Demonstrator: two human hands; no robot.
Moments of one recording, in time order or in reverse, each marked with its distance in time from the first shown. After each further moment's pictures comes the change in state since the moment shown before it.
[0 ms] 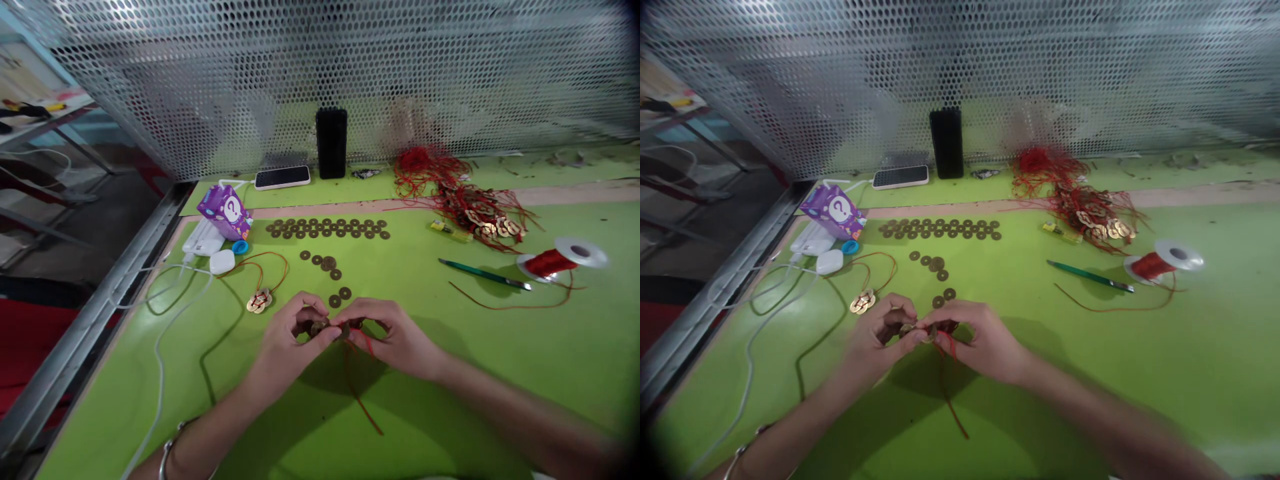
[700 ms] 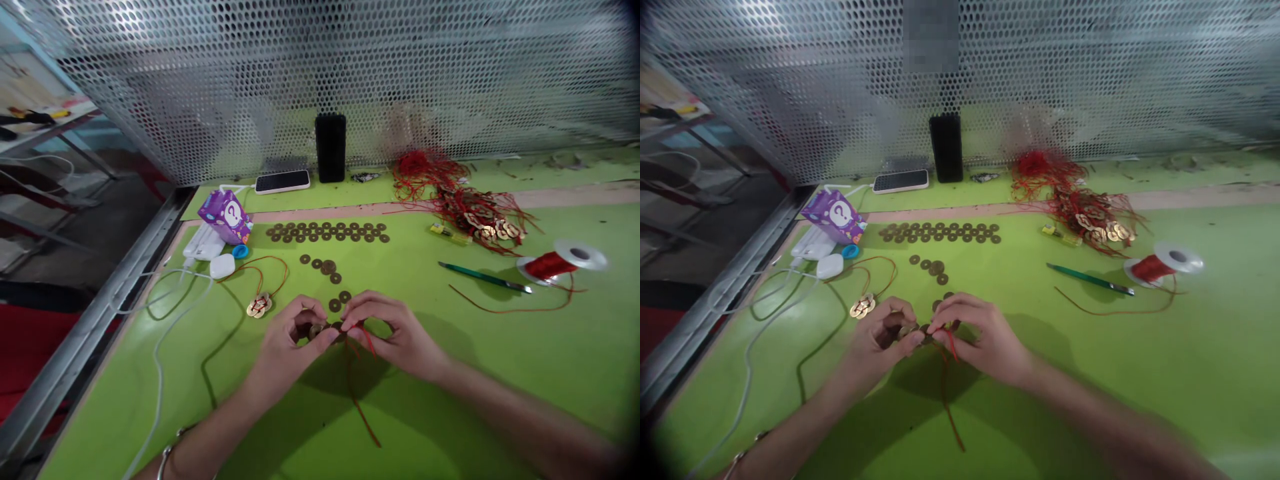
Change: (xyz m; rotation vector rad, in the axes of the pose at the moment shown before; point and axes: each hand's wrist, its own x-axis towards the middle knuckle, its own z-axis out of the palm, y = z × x) left_hand 0.001 0.003 -0.001 -0.042 -0.035 -0.033; right_hand 0.002 0.000 -0.005 -0.071 0.099 -0.135
